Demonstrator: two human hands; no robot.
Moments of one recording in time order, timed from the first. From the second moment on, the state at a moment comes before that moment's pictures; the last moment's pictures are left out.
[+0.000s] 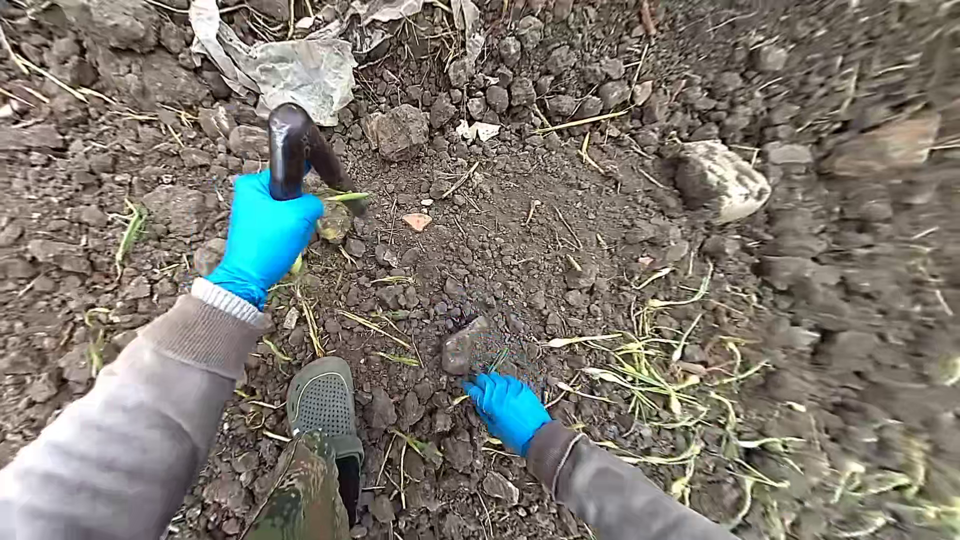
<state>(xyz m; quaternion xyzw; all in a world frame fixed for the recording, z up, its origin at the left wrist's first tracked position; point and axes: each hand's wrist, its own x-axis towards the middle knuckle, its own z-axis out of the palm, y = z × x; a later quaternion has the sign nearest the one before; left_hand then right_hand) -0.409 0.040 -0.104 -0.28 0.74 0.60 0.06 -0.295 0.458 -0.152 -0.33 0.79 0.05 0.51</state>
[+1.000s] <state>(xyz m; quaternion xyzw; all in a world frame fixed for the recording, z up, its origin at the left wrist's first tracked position) -0.368 0.022 -0.086 -0.27 0.78 0.54 0.15 -0.469 0.191 -0.245 -0.27 0.92 -0.03 0.29</state>
